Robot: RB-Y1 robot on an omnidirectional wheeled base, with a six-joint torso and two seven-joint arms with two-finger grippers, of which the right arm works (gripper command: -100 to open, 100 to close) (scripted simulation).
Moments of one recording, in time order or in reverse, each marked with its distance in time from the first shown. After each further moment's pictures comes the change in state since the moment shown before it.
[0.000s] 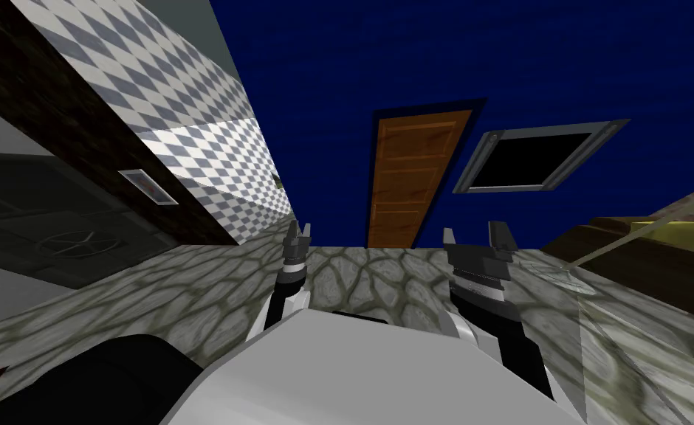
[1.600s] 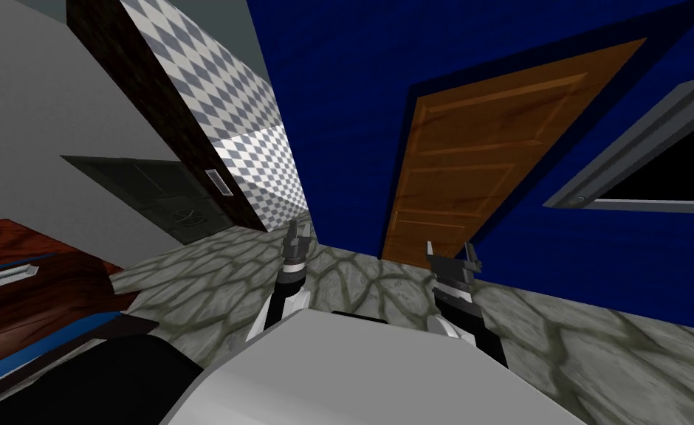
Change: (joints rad) arm -0.028 -0.144 0.106 0.298 -0.334 -0.158 -0.249
